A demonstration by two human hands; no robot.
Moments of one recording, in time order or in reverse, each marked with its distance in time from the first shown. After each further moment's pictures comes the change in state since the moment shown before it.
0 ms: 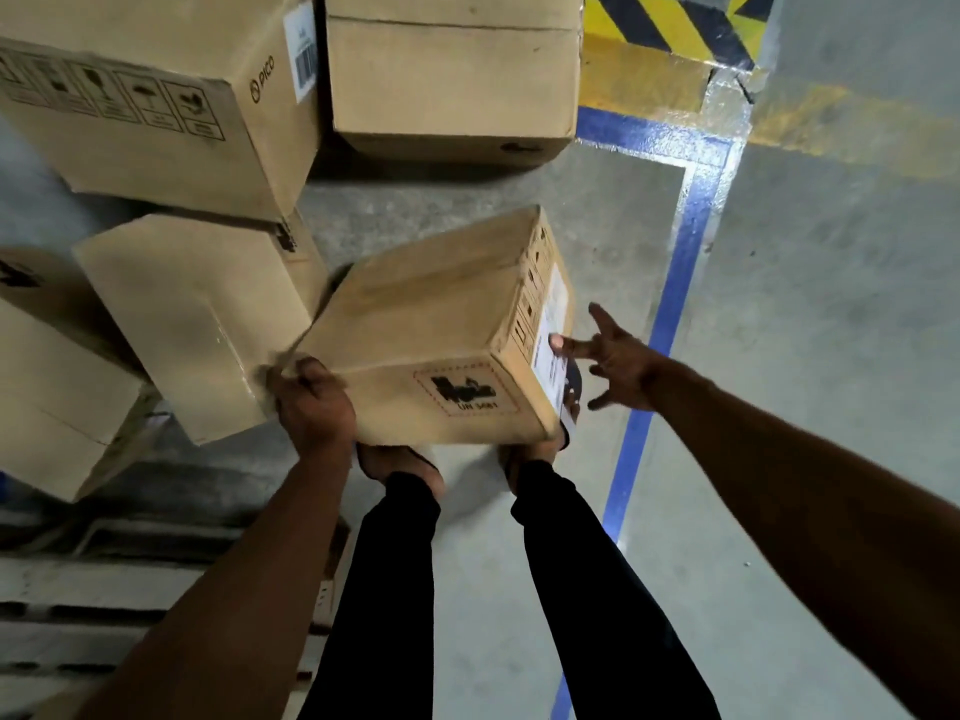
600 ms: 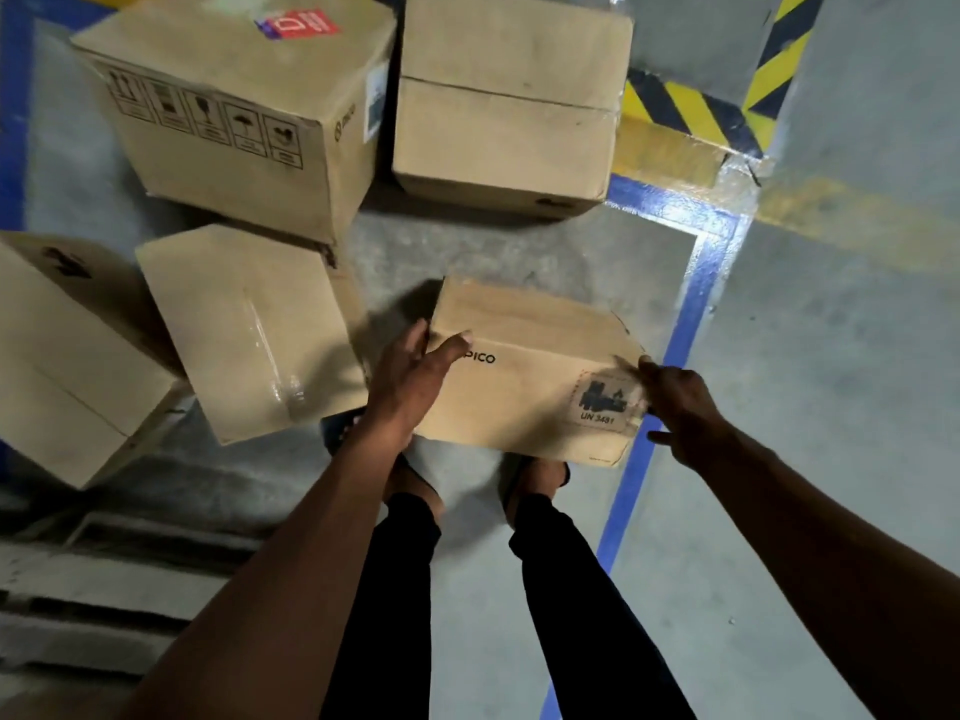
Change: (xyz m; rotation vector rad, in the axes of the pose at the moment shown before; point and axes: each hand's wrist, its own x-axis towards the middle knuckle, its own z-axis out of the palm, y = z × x) left_hand -0.046 0.100 -0.005 -0.094 -0.699 0.080; right_hand -0.044 -0.012 -0.007 0.008 0.448 -0.098
